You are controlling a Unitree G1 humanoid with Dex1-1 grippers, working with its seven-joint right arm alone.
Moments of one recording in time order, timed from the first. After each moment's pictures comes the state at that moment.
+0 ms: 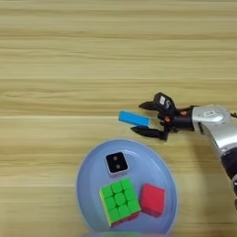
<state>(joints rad) -0.47 -0.42 0.17 0.67 -0.01 -0.07 1.08</state>
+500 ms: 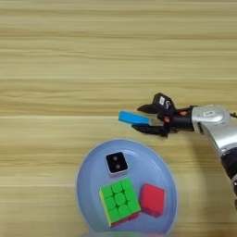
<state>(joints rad) -0.47 -0.42 0.17 0.67 -0.01 -0.07 1.08</state>
